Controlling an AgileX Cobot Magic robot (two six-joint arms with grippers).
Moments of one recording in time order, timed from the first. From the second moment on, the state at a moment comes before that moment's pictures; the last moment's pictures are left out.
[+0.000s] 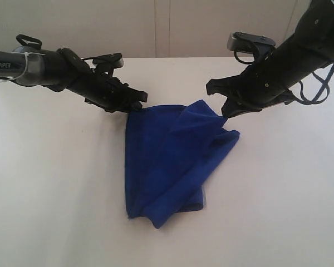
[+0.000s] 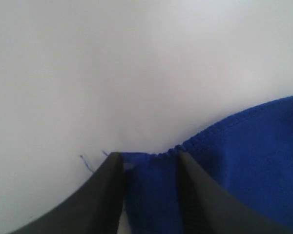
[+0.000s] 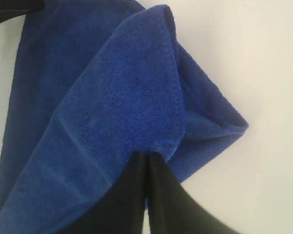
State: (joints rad) left arm -0.35 2.27 -1.63 -0.84 0.48 0.62; right arm 0.23 1.78 -1.23 0.47 0.70 -0.23
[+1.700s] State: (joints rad) left arm -0.19 1.68 -1.63 -0.61 1.17 0.63; right arm 0.23 1.42 -1.23 0.11 0.82 0.01
